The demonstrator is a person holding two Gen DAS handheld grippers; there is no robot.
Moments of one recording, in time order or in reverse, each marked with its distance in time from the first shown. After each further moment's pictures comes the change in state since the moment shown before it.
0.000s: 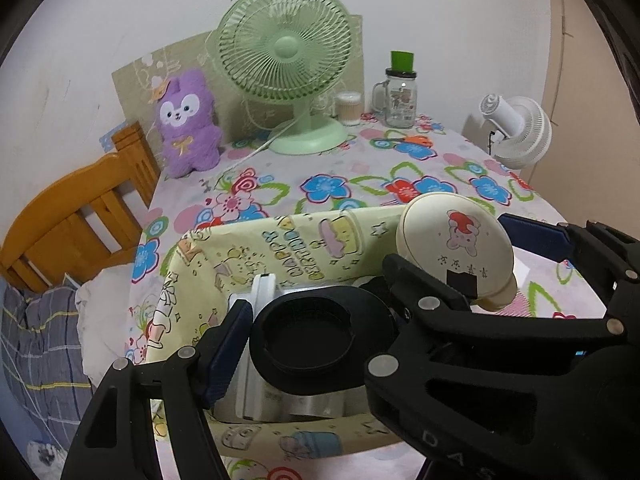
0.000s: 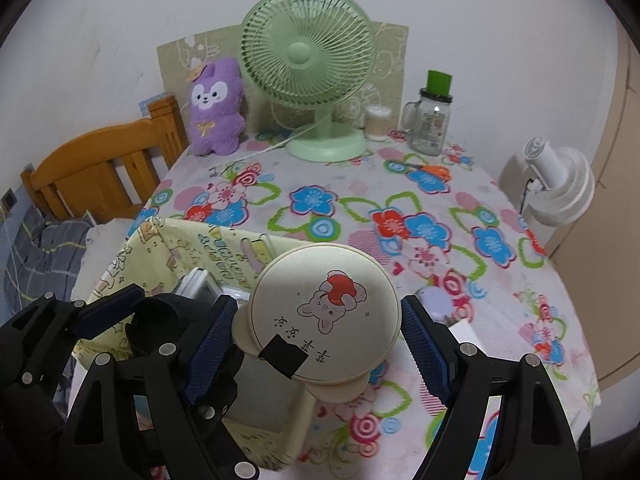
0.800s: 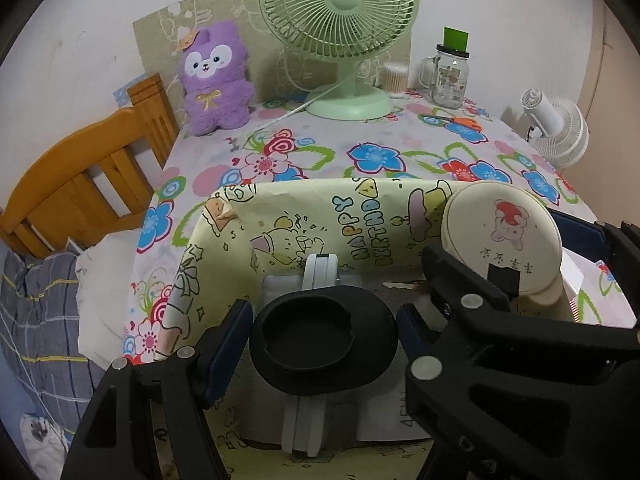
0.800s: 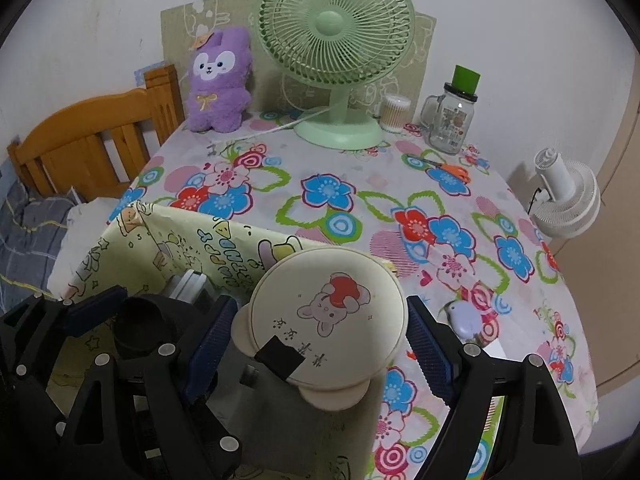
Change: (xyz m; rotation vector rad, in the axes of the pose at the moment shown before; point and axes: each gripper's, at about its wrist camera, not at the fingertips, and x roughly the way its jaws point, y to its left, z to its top) left arm 0.045 0.038 -0.005 -0.081 0.085 0.043; right arm 0.049 0.032 0.009 -0.068 0.045 -0.061
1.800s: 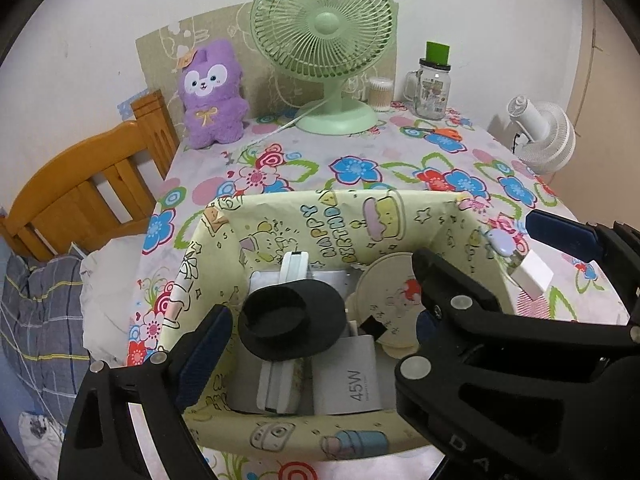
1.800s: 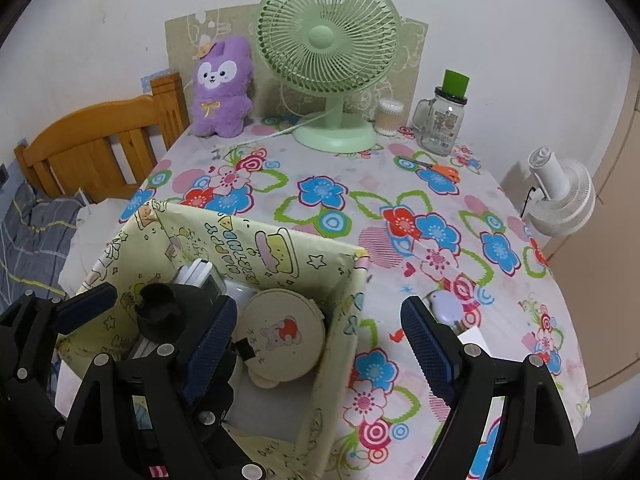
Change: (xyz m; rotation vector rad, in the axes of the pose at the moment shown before) left arm -0.036 -0.018 -0.006 0.000 -0.039 -0.013; right arm -0.035 -0.013 -0.007 0.001 -0.014 0.012
